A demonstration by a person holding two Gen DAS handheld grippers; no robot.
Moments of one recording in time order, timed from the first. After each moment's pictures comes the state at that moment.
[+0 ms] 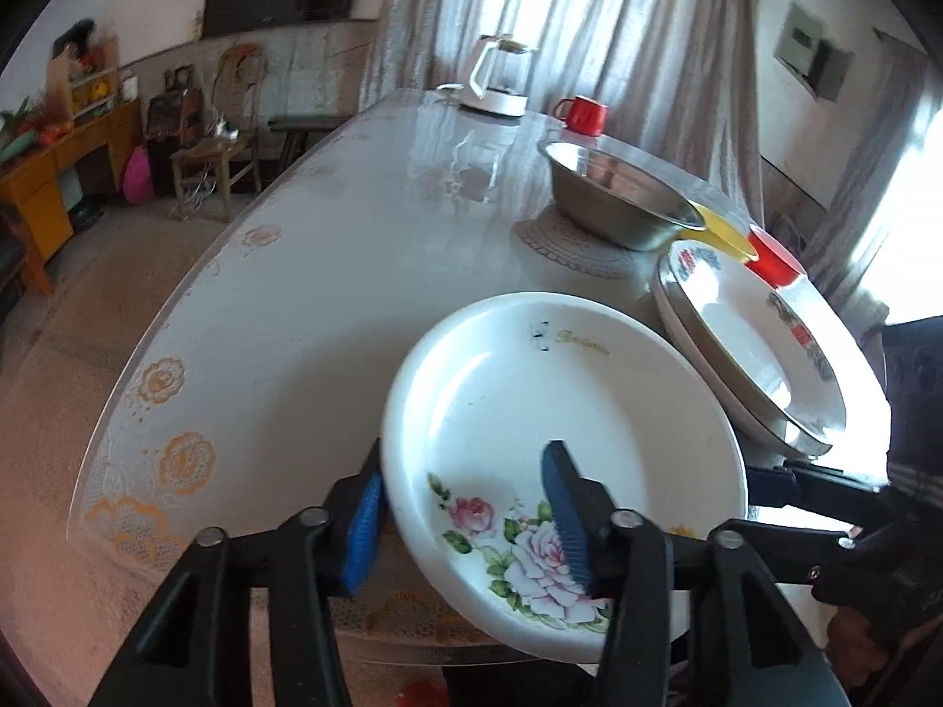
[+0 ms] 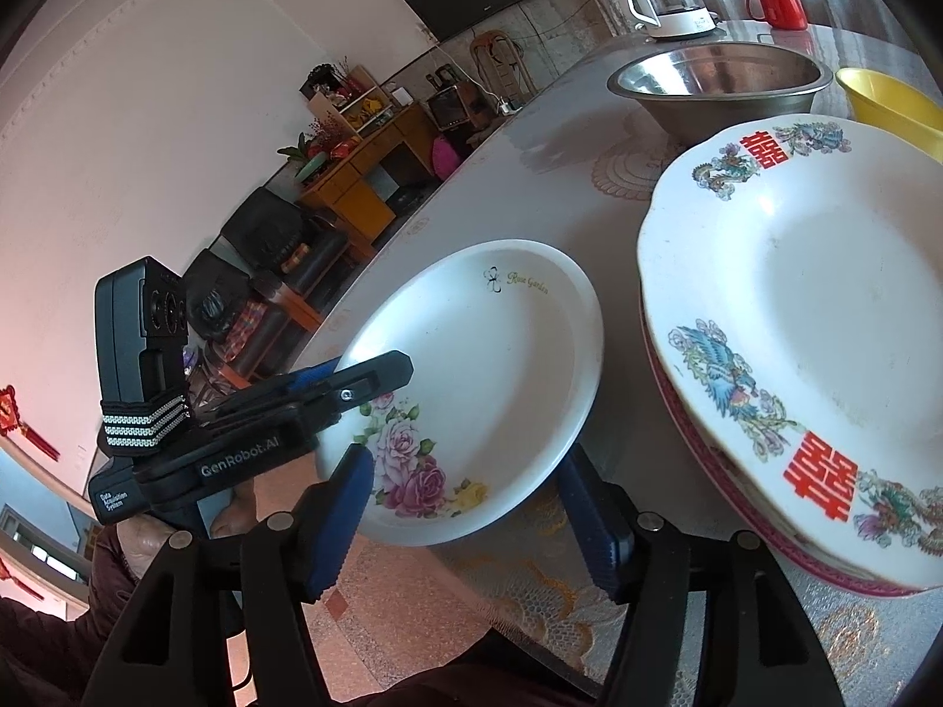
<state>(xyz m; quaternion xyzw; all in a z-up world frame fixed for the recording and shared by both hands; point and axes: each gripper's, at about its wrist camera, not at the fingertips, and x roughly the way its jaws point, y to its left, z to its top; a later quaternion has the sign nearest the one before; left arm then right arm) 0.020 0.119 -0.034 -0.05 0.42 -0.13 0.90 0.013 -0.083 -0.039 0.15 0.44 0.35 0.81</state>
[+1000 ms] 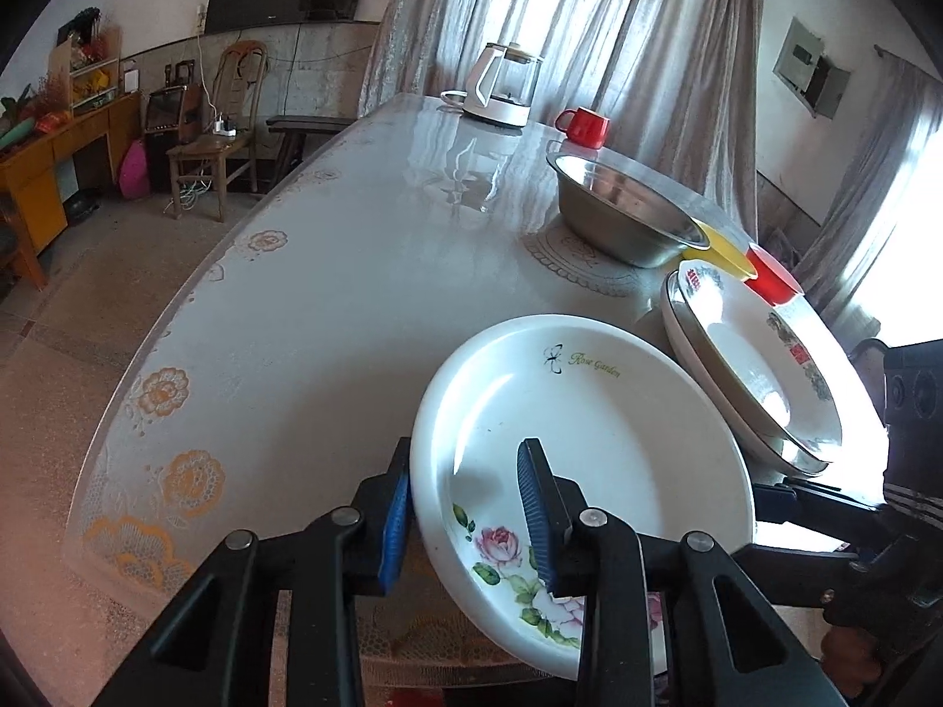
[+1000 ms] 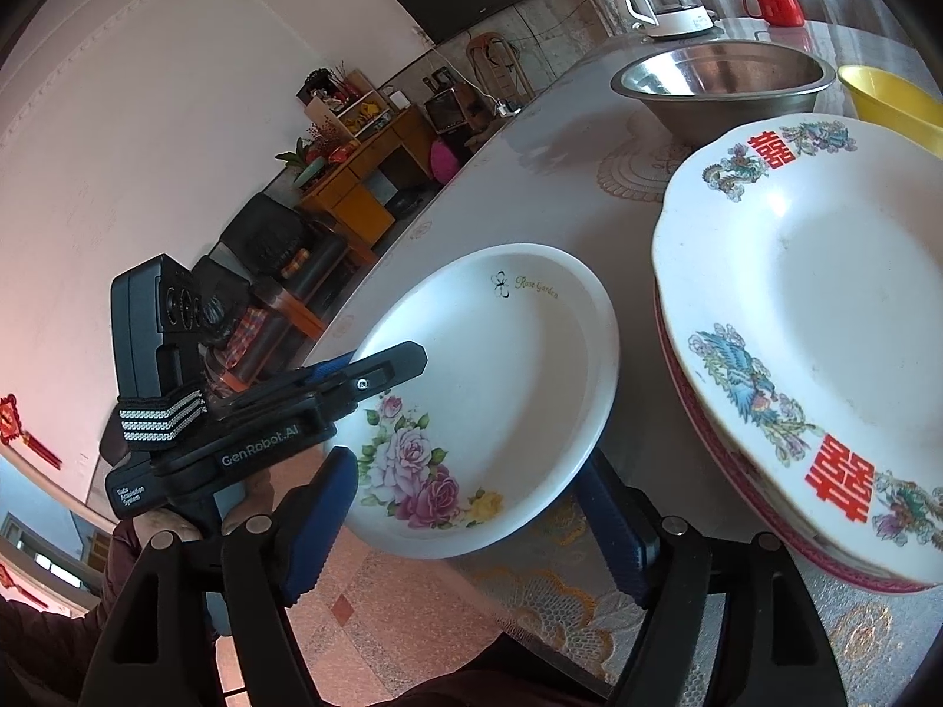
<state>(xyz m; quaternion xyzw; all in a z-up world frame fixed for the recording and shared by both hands) 0.026 0.135 -0.034 -0.08 0.41 -0.13 0.90 0.015 -0.078 -0.041 0.16 0.44 0.34 0.81</state>
